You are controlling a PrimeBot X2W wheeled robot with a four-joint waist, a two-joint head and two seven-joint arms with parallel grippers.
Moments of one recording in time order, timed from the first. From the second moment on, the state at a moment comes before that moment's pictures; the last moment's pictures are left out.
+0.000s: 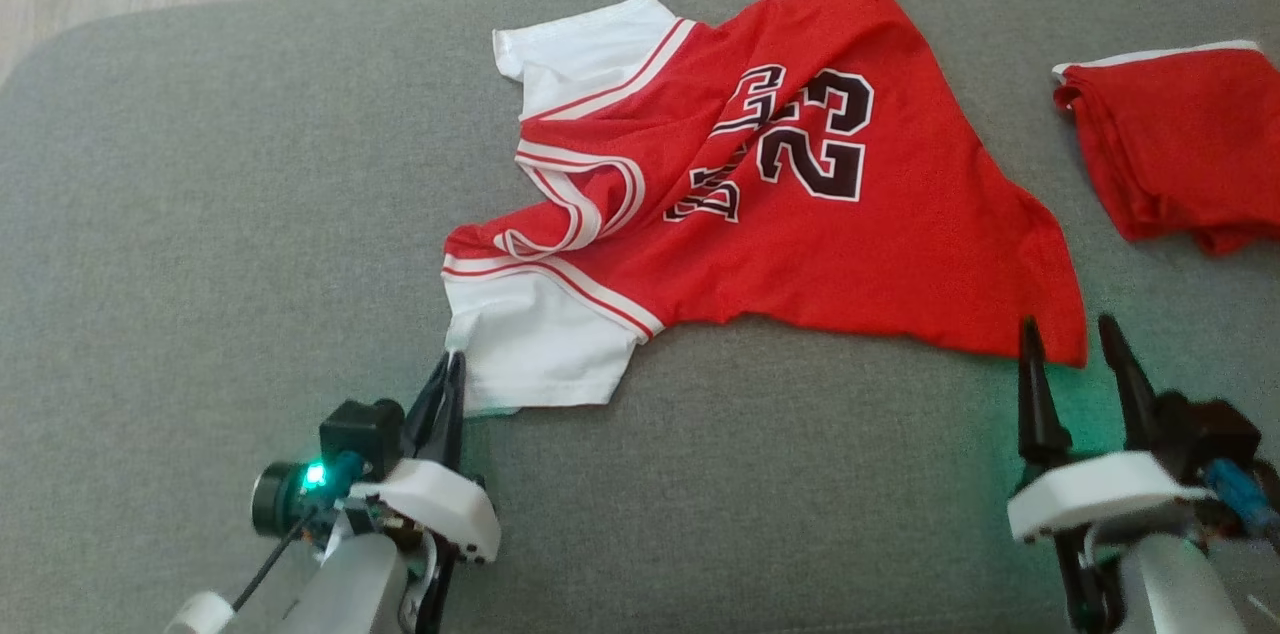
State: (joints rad) left arm -0.32 0.07 -0.35 0.73 -0.31 -0.03 -0.21; right arm -0.10 -0.05 -0.09 0.38 0.07 0.13 -0.25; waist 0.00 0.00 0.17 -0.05
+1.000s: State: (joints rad) left arm -0.17 0.05 -0.23 0.30 -0.21 -0.07 -0.25; right arm -0.20 -0.05 -0.18 0.76 0.06 0.13 -0.22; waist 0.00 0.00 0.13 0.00
